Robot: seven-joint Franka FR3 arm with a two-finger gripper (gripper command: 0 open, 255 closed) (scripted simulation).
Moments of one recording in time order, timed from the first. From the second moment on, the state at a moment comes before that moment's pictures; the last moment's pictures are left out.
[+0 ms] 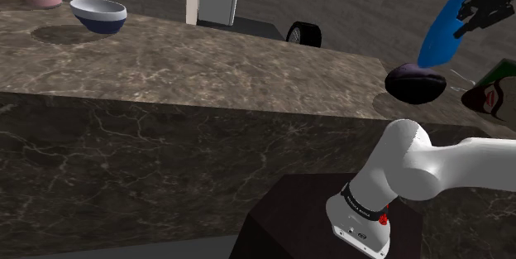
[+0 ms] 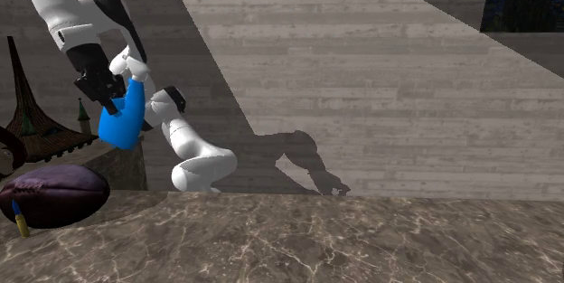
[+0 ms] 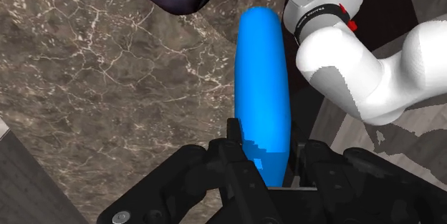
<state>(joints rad) 0.21 -1.08 -0.63 -1.67 -0.25 0.93 -1.22</state>
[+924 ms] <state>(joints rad) 0.14 -1.24 -0.65 -1.95 -0.32 1.05 -1.23</state>
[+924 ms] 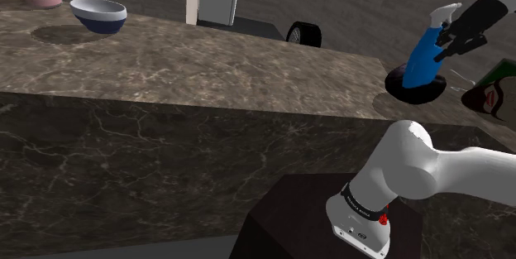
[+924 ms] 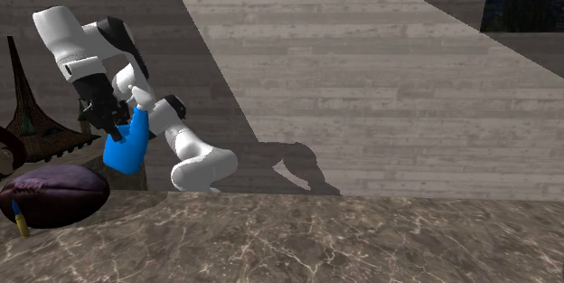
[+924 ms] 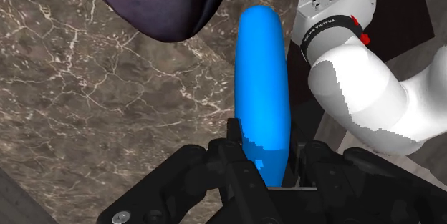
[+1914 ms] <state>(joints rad) 0.08 -1.39 -0.72 -2.20 -0.41 1.15 -1.25</state>
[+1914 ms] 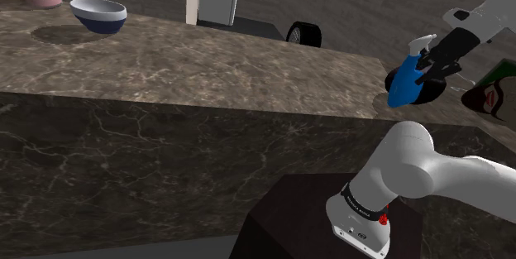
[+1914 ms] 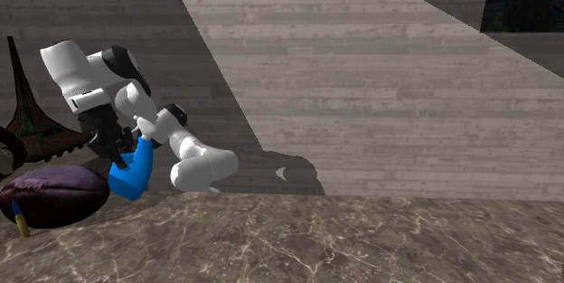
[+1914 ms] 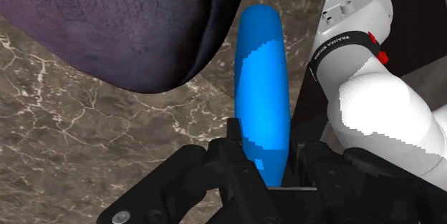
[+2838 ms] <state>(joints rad) 0.06 -1.42 -0.74 -2.25 -0.43 1.17 -1.26</state>
